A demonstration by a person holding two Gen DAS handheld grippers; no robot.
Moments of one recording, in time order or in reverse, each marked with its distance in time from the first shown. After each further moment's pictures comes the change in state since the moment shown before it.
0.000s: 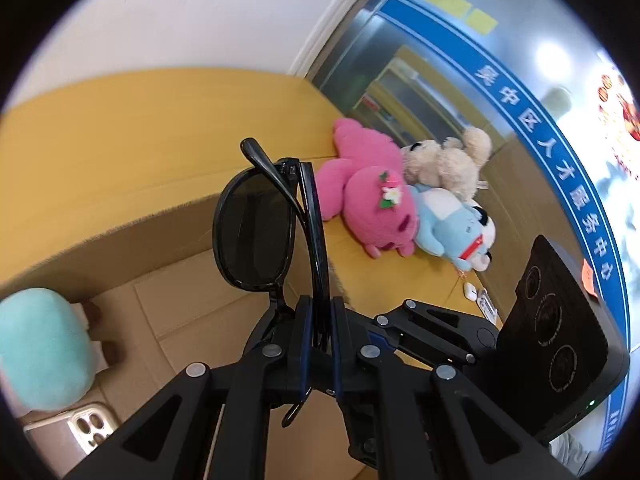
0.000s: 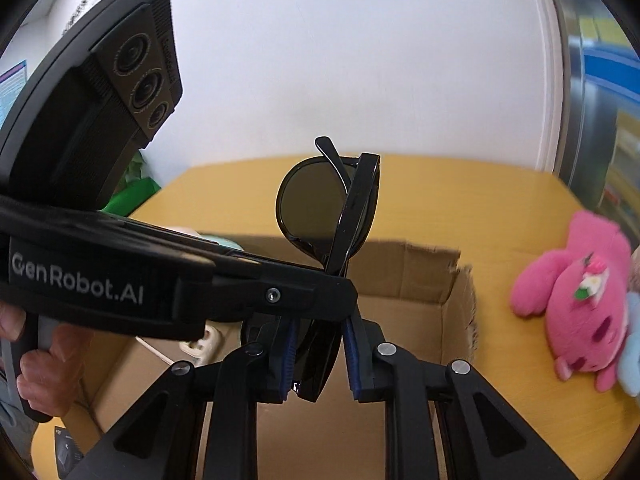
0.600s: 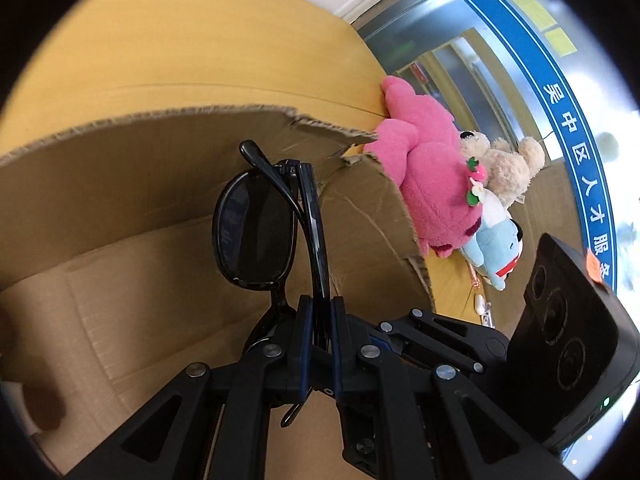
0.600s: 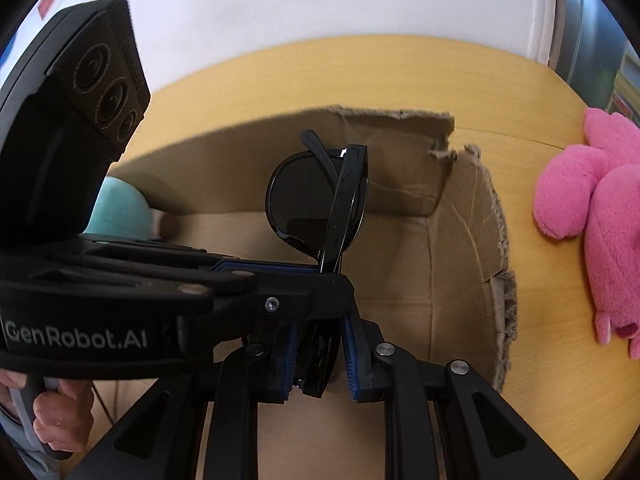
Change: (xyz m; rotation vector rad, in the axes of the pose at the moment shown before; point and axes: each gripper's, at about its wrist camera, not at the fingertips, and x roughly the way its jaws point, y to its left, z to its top) left arm 0.104 0.075 0.008 -0.203 0.160 -0.115; right arm 0.108 -0.060 -0.023 0.135 0.356 -0.090
